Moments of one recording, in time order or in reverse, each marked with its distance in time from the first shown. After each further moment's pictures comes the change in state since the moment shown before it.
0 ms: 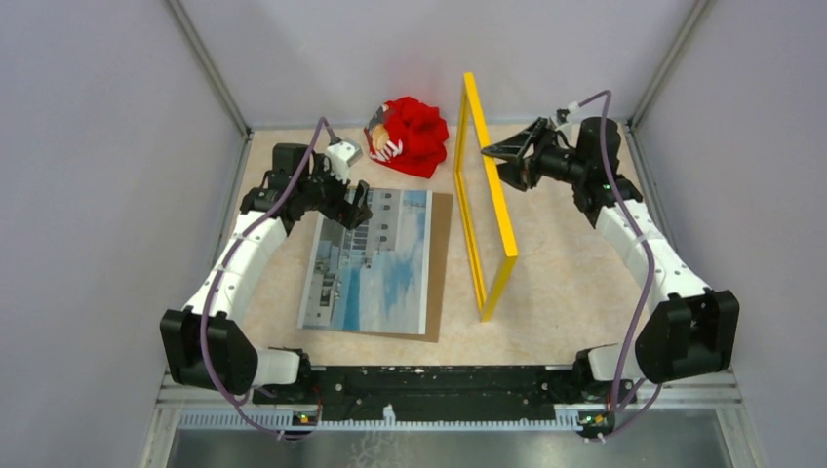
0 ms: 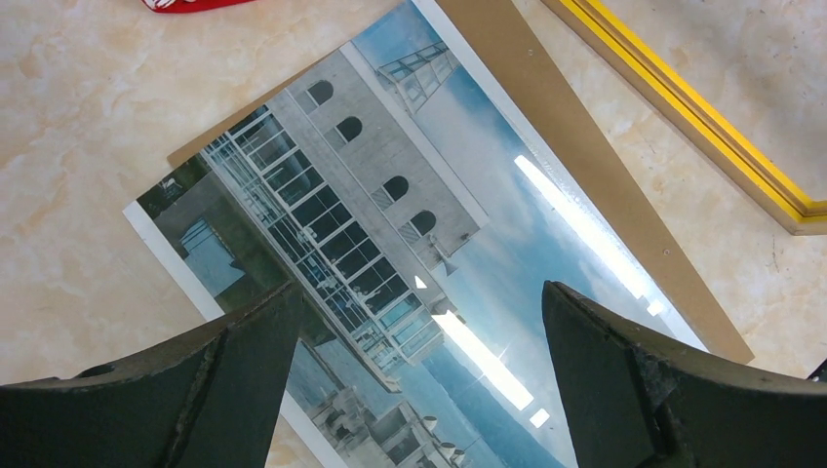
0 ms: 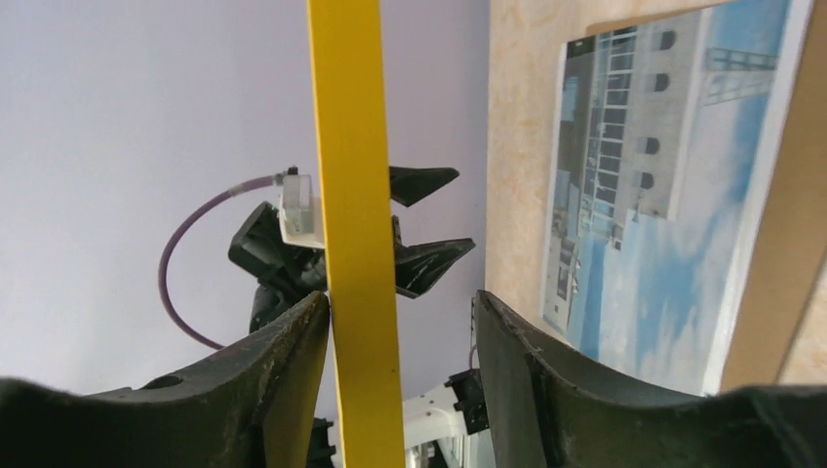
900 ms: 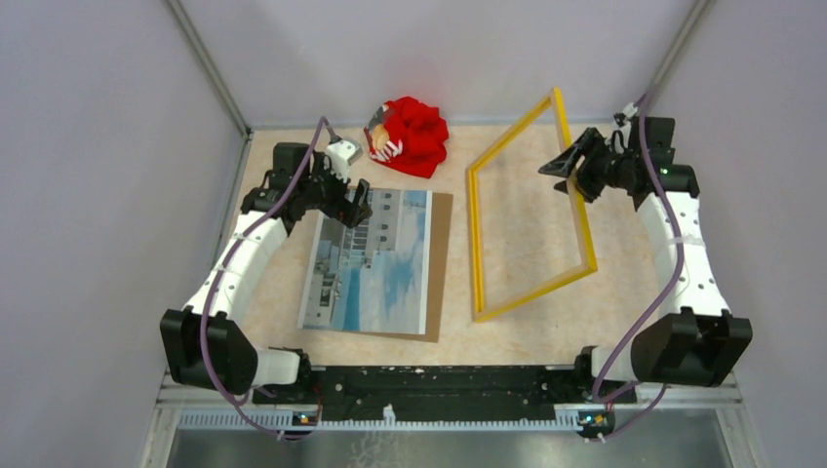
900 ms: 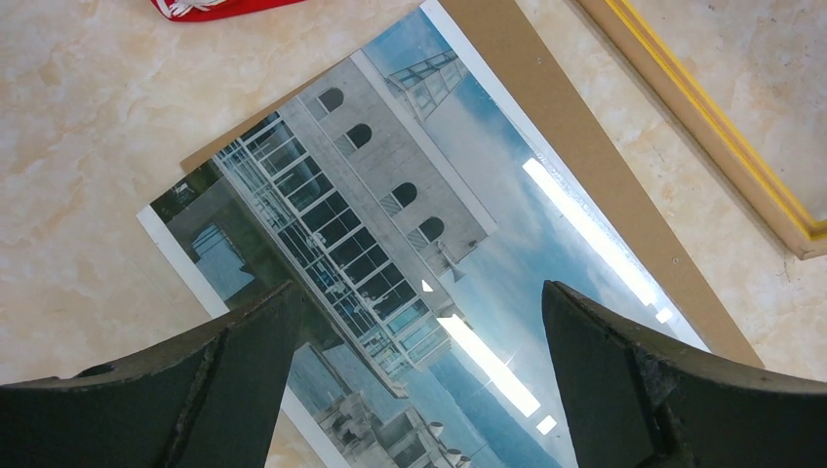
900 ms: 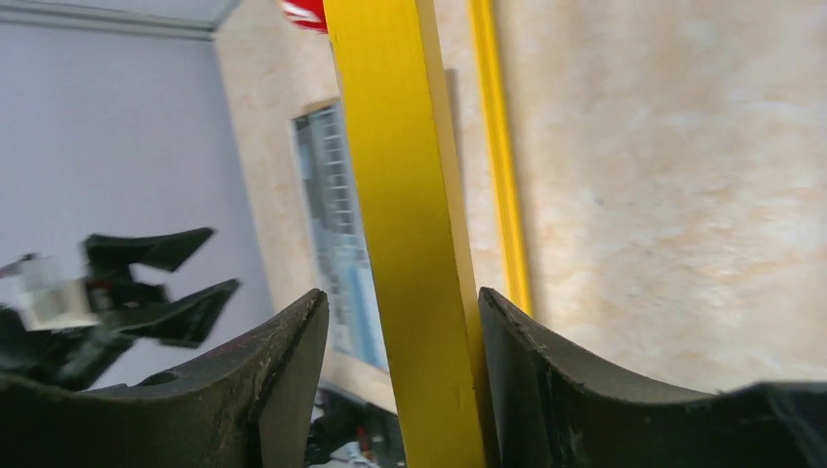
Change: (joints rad) left arm -0.005 0.000 0.000 0.018 -0.019 -0.005; right arm -0.280 -0.034 0.215 -0.708 0.162 -0.575
